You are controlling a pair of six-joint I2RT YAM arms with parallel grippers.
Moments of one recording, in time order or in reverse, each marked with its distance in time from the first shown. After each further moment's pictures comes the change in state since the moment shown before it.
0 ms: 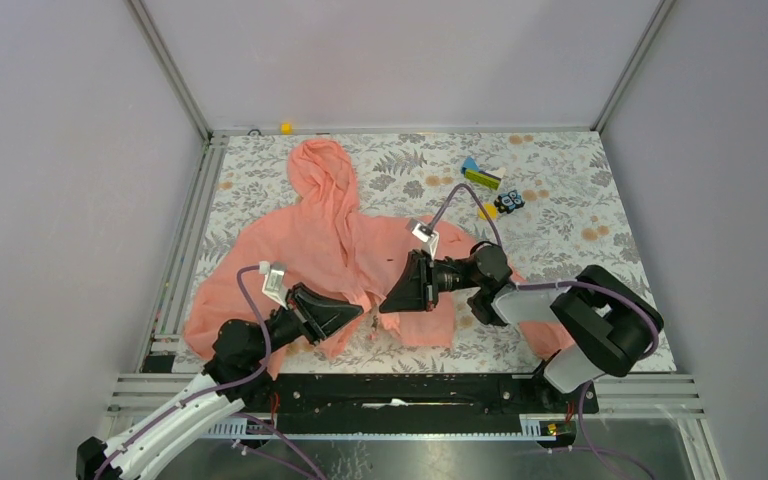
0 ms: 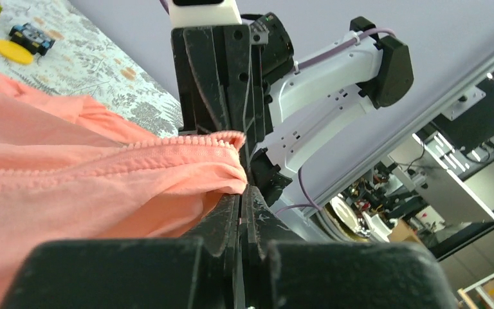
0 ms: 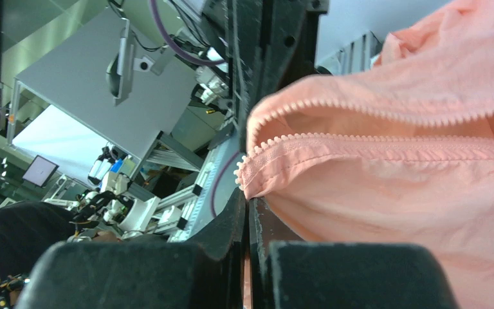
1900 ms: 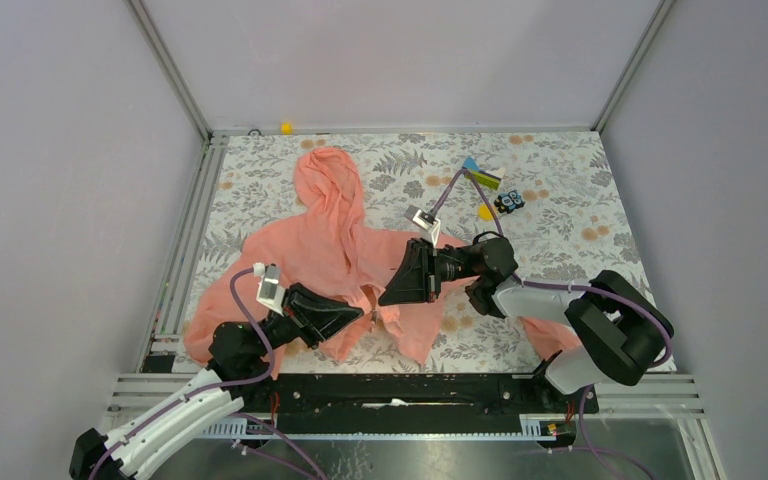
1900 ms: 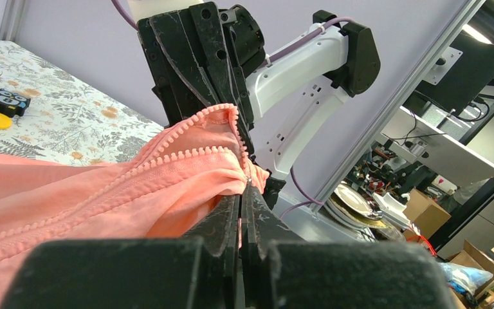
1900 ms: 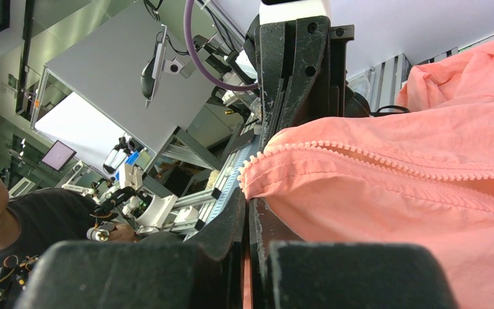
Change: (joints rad) left arm 0.000 0.100 -0.002 0.254 0.105 0.129; right arm 0.000 -0.073 0.106 0.005 -0.048 0.129
